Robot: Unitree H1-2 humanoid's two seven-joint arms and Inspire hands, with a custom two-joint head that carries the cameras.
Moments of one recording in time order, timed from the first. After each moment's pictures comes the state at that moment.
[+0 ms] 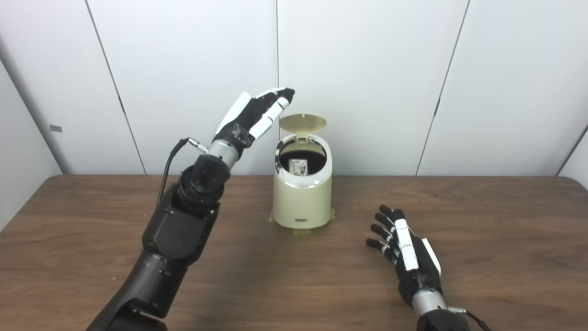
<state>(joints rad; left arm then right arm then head) -0.82 0.21 -0.22 0.31 0.30 0.18 -0.13 -0.14 0.06 -0.04 -0.07 0.03 0.30 -0.05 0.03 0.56</state>
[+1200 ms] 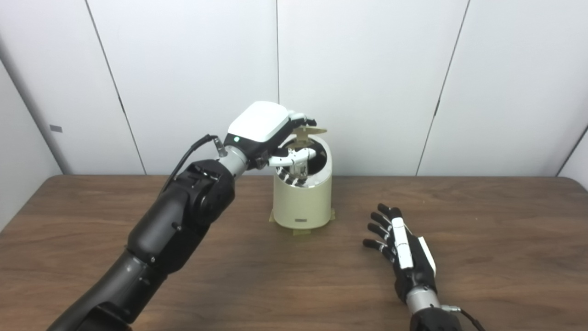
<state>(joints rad) -0.81 0.35 -0.45 0.17 0.84 -0.01 -0.21 -0.16 0.07 -0.02 -0.04 0.01 0.27 -0.10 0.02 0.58</state>
